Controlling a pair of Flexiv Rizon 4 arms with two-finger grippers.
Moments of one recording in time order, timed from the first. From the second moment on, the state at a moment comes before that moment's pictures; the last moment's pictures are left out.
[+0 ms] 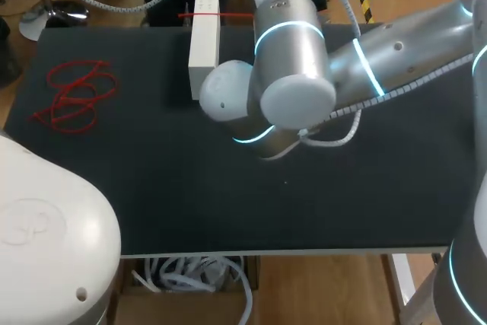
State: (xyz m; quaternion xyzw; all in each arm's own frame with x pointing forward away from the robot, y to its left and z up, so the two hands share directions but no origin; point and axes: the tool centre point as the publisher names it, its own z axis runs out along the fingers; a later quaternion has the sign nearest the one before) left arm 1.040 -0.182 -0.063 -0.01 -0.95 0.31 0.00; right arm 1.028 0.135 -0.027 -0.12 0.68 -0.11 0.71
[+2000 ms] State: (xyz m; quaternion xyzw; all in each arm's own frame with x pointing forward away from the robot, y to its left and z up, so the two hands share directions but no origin) left arm 1.040 -0.182 -0.063 -0.01 -0.95 0.31 0.00; right arm 1.038 0.195 -0.045 -0.12 0.69 -0.14 0.70
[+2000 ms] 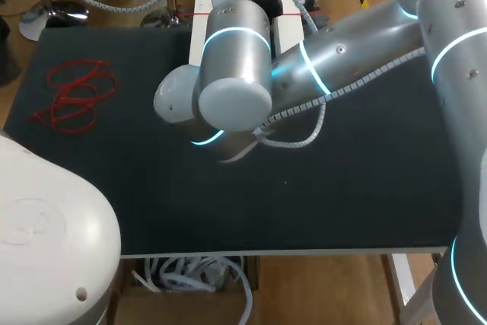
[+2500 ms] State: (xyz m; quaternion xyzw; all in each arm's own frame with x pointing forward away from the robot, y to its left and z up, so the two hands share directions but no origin) left arm 1.040 -0.181 -0.064 -0.01 -0.95 0.31 0.00; right arm 1.042 0.207 -0.050 -0.11 0.69 -0.16 0.70
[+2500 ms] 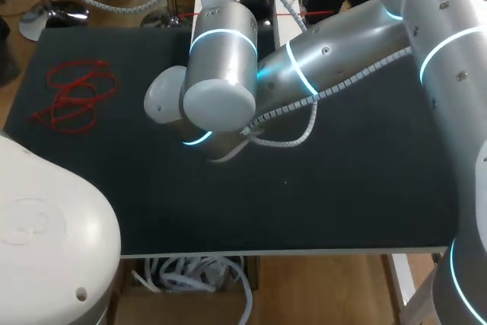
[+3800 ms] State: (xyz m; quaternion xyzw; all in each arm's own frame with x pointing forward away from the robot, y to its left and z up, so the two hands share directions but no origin) left arm 1.029 -0.080 -0.095 -0.03 -0.97 0.25 0.03; right arm 0.972 0.164 -0.031 -0.15 0.68 -0.09 0.71
